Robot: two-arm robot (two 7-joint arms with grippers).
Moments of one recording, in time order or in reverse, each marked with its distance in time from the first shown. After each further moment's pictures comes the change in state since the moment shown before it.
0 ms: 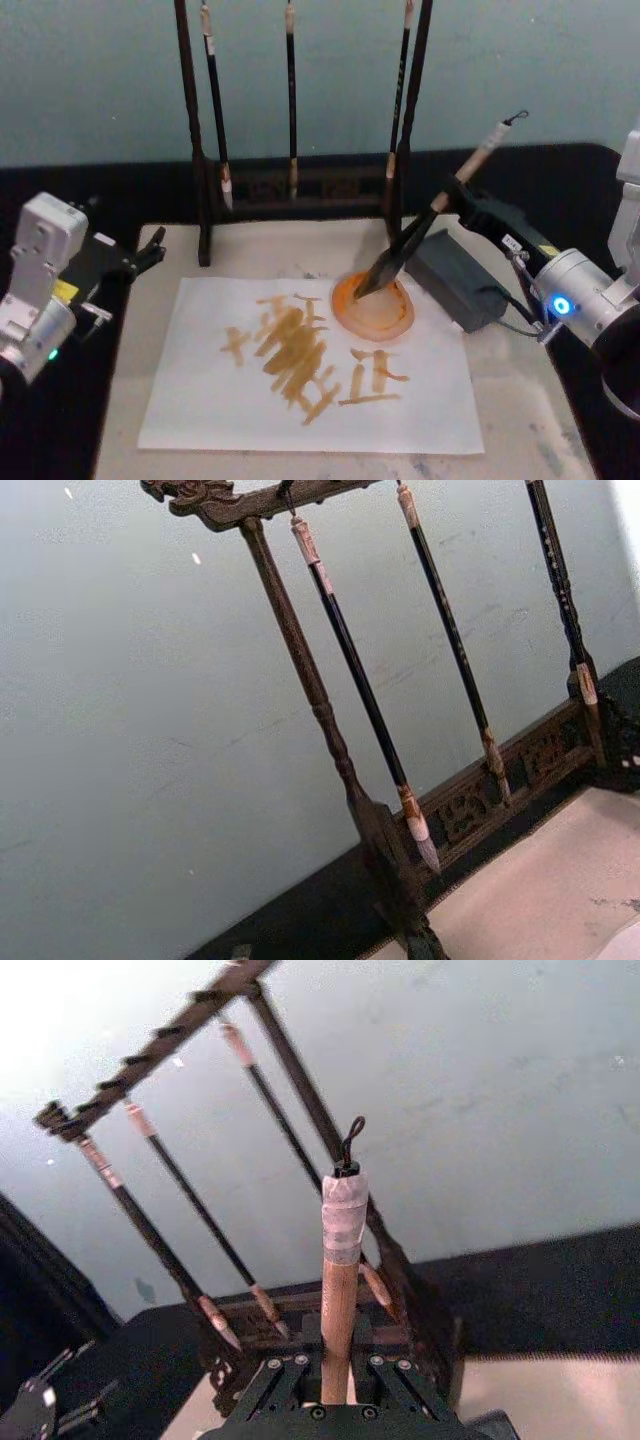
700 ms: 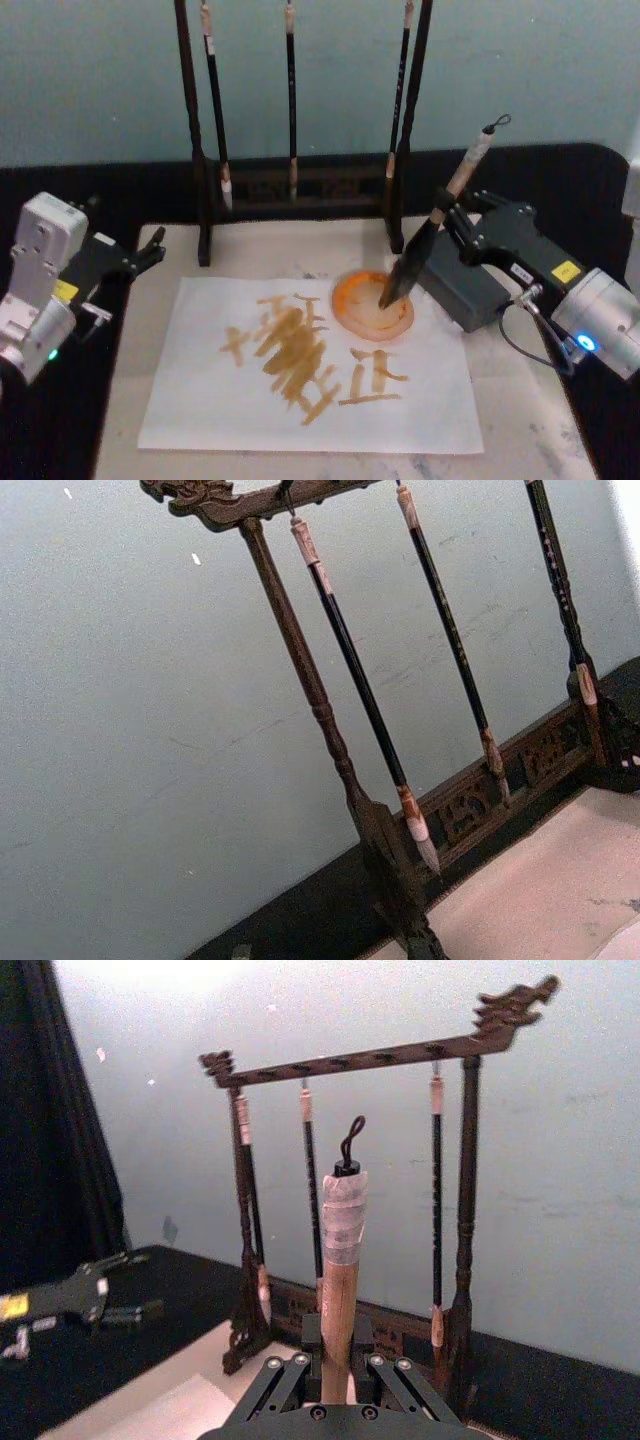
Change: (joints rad) left arm 0.000 0.000 0.000 0.000 0.000 0.000 0.000; right arm -0.114 0.126 -0.016 -0.184 -0.298 -0.183 0.090
